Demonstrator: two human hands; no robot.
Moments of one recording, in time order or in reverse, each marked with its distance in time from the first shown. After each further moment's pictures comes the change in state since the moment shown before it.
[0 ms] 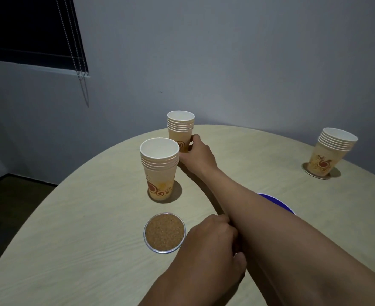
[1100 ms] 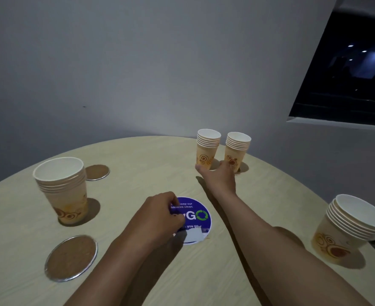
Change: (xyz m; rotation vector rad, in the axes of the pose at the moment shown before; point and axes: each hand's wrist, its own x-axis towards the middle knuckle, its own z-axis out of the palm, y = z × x) left_hand 0.080 0.032 0.026 -0.128 -0.048 -0.229; right_hand -0.077 0.137 -0.179 0.059 0.509 0.439
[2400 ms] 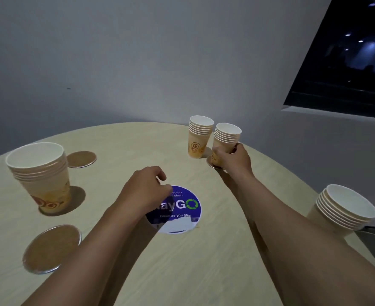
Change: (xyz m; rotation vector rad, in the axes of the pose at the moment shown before) left_hand 0.051 -0.013 0.006 -0.023 0.061 -0.061; right_hand 0.051 0.030 -0.054 0.159 -0.021 0.019
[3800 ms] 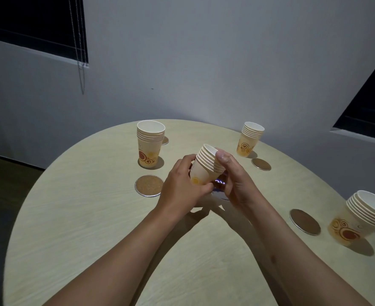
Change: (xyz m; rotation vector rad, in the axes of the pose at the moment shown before) left_hand -0.138 -0.025 -0.038 -0.305 0.392 0.150; right_hand -0.240 -0.085 0.021 0.428 -0.739 -0.052
